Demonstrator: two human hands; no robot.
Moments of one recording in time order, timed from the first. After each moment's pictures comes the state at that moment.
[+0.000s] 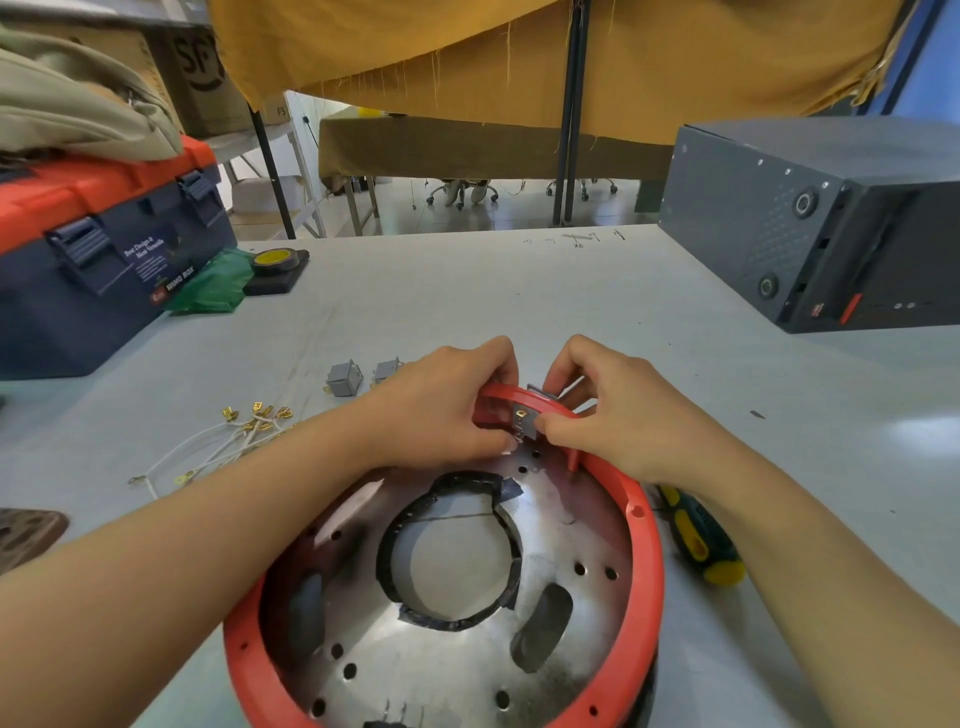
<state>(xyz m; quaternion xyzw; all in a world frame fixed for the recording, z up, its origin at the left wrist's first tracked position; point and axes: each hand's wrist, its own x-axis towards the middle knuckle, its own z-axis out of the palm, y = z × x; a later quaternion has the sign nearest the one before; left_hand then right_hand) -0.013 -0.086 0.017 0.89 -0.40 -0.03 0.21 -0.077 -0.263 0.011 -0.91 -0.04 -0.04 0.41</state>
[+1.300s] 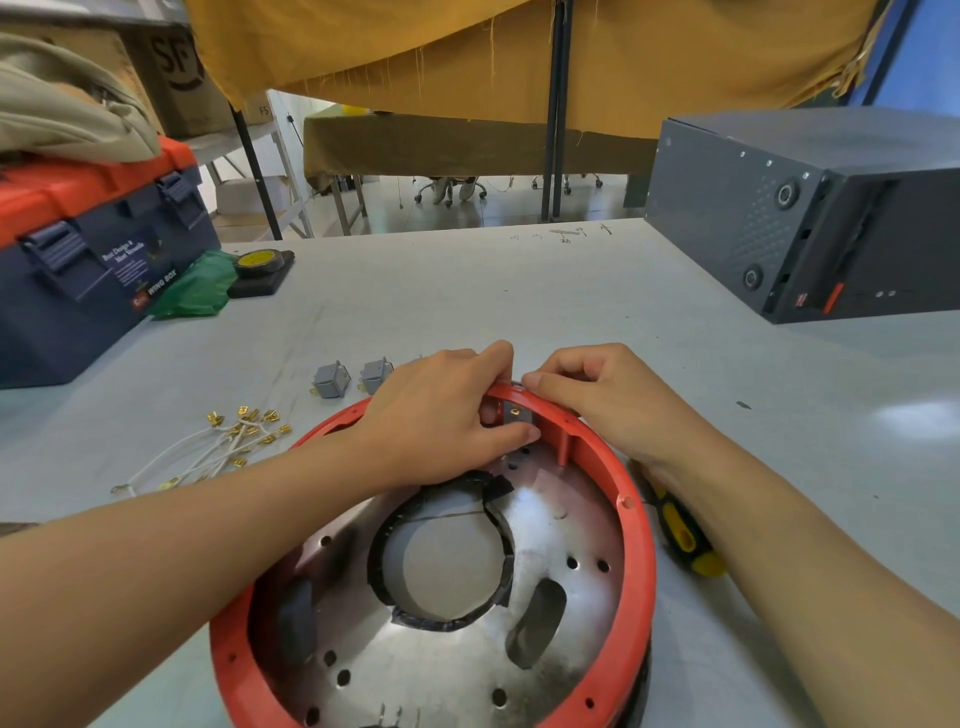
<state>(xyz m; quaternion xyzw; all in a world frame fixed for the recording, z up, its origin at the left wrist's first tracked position) -0.020 -0.097 0.004 0.91 -0.38 0.10 0.15 -0.067 -0.265 -0.001 -0.82 0.00 -0.05 0.57</state>
